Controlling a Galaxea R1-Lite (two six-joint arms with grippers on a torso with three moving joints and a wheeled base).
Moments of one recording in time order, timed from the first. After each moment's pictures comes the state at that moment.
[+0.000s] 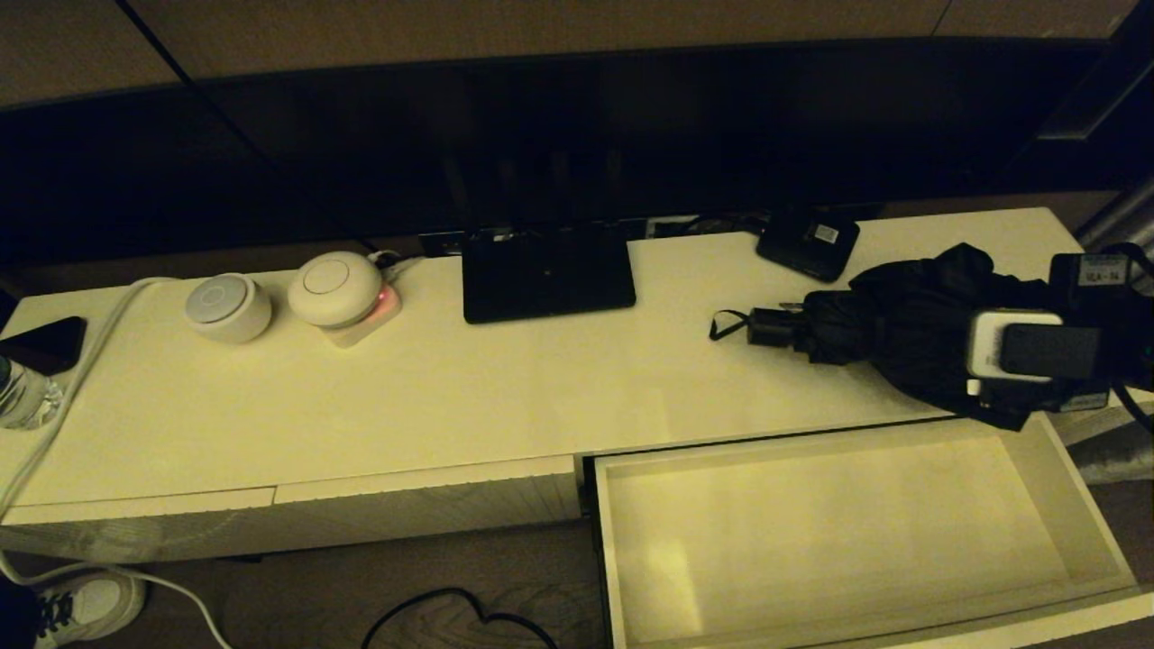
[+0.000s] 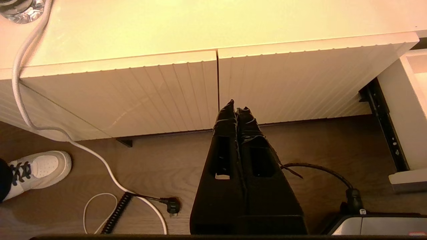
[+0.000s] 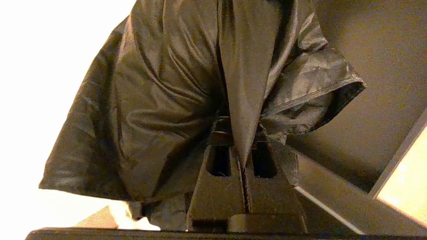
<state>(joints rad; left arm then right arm) 0.00 0.00 0.00 0.00 0.00 0.00 0.07 1.40 -0.97 -0.13 0.03 -1.52</state>
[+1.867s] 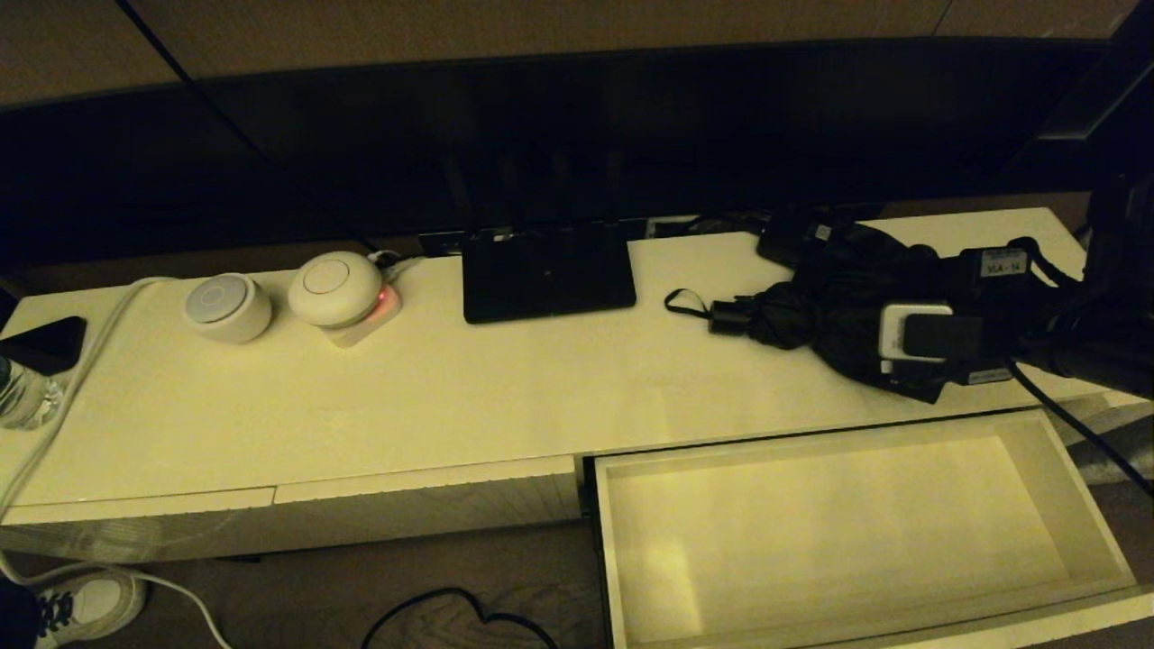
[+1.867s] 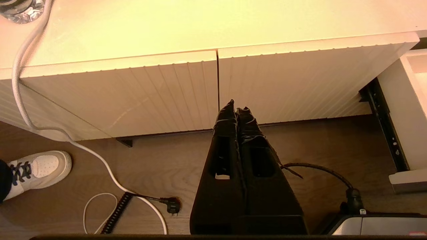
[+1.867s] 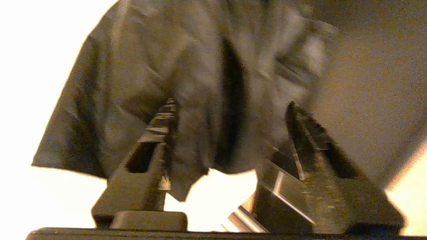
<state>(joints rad) 0.00 0.00 0.00 0.00 0.00 0.00 0.14 1.55 -1.00 -0.30 -0.04 -1.54</state>
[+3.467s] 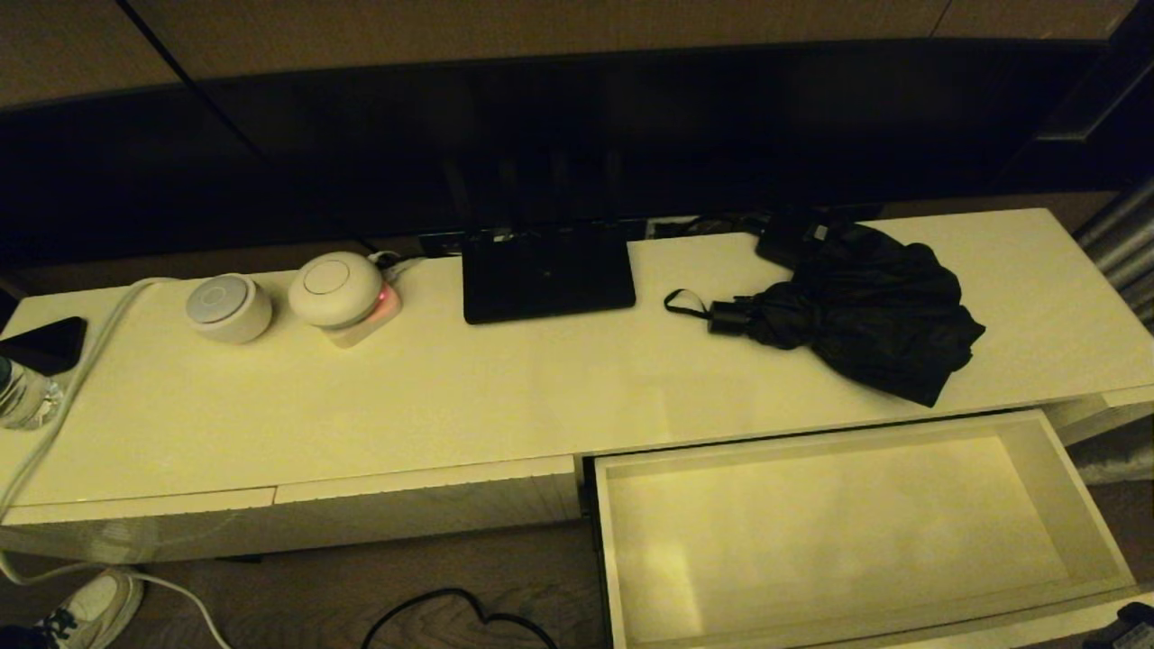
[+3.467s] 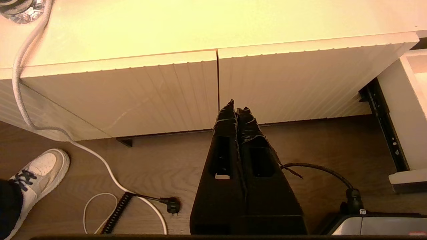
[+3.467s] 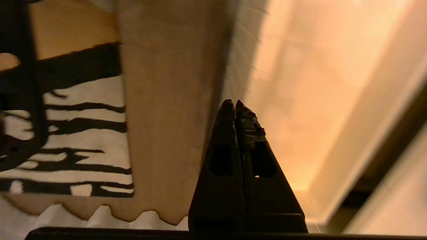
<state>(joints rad) 0.00 0.00 0.00 0.00 0.00 0.00 0.34 1.07 -0.47 0.38 -0.01 -1.47</state>
